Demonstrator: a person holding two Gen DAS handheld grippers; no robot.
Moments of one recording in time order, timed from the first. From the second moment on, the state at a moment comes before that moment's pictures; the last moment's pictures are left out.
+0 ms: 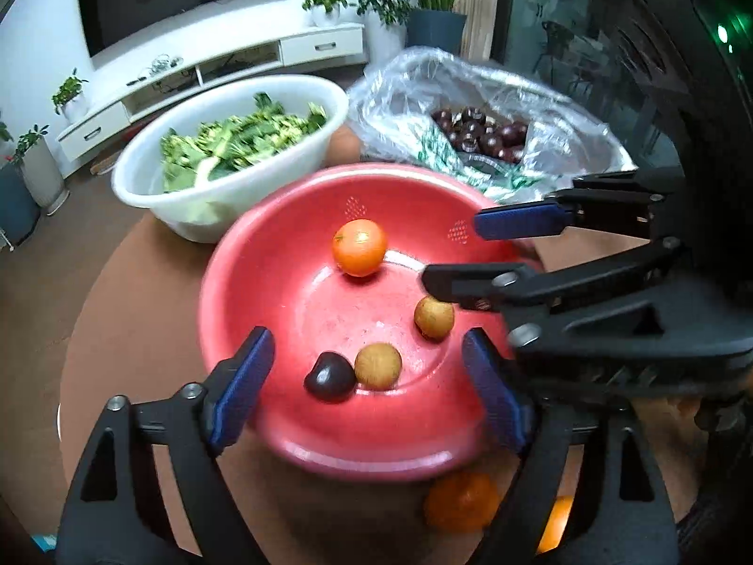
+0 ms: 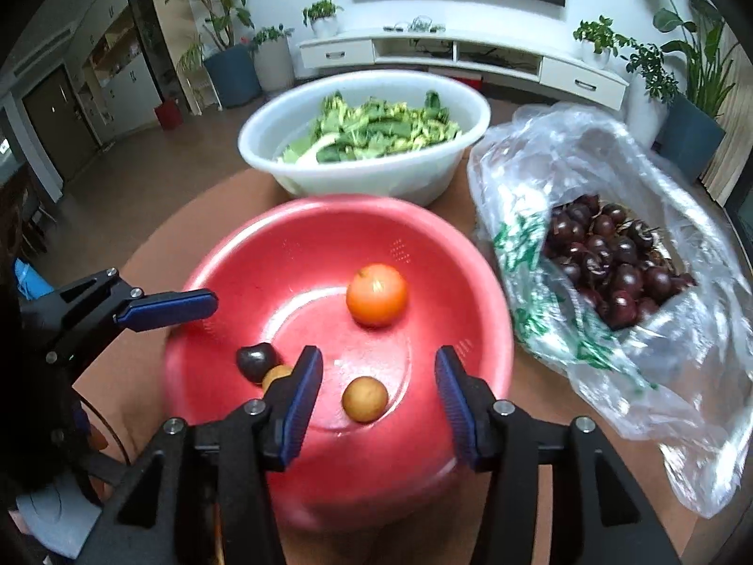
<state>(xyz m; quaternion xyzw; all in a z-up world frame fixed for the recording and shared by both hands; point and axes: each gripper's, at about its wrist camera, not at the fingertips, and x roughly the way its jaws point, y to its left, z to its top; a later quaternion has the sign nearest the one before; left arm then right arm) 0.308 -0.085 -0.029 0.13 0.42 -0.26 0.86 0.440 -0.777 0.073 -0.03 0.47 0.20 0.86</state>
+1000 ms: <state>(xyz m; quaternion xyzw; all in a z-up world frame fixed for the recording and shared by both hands) 0.069 -0.047 -0.073 0.09 0.42 -0.22 0.88 0.212 -0.839 0.046 0.09 0.45 0.21 0.86</state>
